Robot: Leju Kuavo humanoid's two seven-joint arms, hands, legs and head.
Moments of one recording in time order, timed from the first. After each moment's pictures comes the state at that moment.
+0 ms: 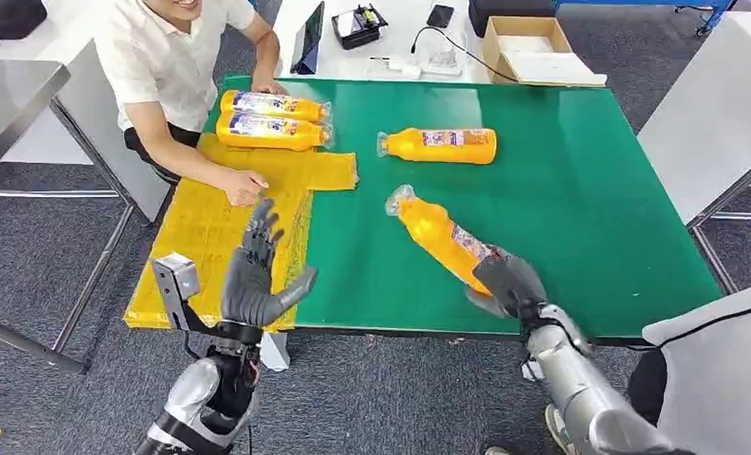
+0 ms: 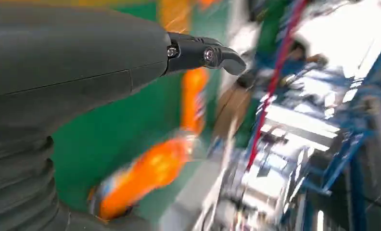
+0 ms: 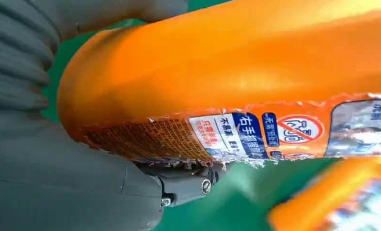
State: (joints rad) left arm -0.10 -0.11 -0.44 -1.47 0.27 0.10 -0.23; right arm -0.53 0.00 0.14 -0.51 0.67 -0.01 -0.50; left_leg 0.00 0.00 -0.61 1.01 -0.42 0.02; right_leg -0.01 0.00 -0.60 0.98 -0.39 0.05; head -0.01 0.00
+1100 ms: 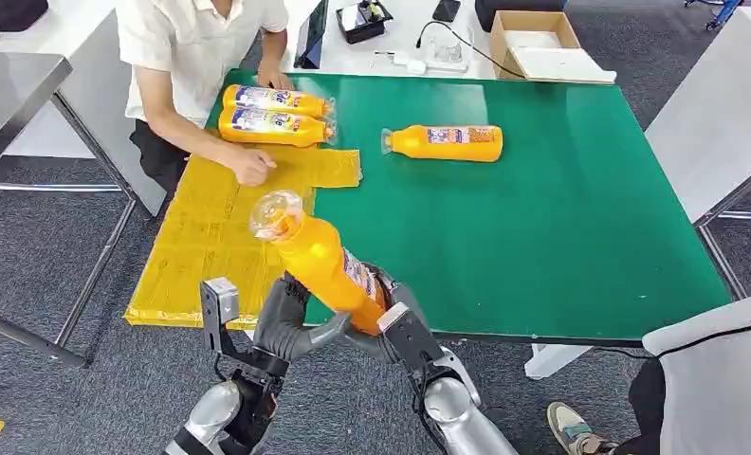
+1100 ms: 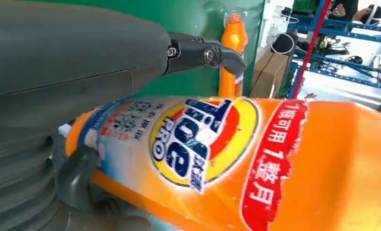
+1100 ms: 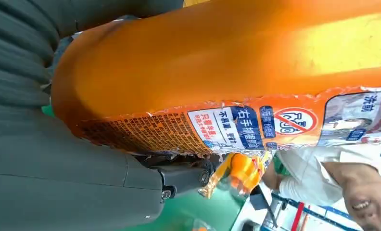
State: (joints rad) left arm -0.09 -0.10 -0.54 -1.40 0.25 0.03 -0.24; right arm -0.24 0.18 0.52 -1.04 0.33 -0.06 -0.53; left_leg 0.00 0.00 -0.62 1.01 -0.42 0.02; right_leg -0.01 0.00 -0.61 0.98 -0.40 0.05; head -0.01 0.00
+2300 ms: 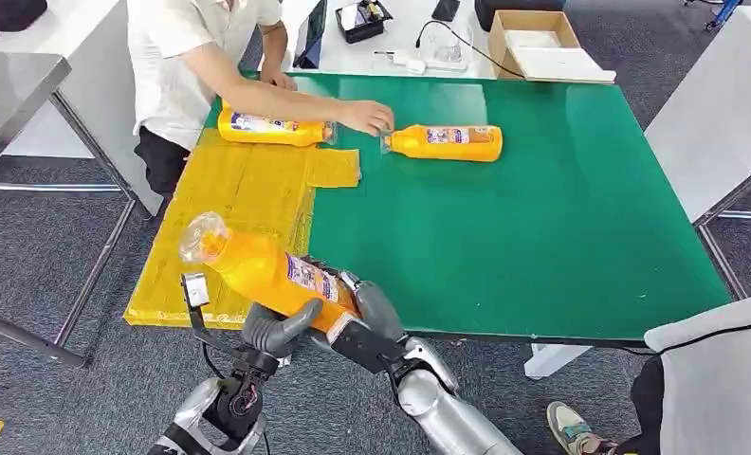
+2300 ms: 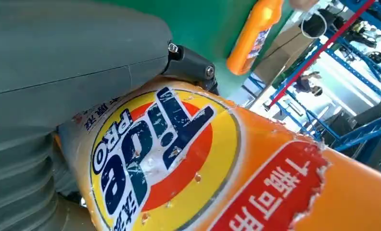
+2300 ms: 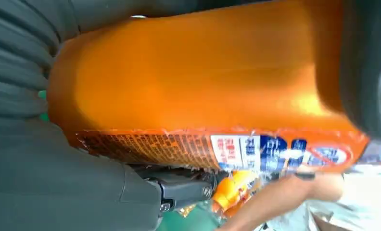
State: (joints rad) left arm -0.09 -0.10 -0.48 -1.34 0.70 -0.17 -0.14; right arm -0.38 0.20 0.73 -0.84 0.44 -0.11 -0.49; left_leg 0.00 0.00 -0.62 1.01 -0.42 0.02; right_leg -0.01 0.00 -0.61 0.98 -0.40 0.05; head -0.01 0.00
